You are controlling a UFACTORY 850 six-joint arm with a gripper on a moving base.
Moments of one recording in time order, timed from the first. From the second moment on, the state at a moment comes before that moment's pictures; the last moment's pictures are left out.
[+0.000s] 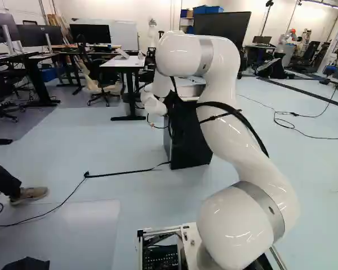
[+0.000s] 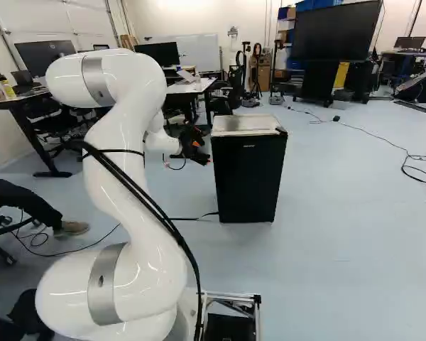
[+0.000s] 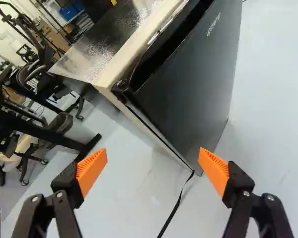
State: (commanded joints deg) arm 16.2 -43.2 -70.3 68.1 42.7 0.0
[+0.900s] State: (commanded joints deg) arm 13.6 -41.5 -71.4 68.1 42.7 0.0
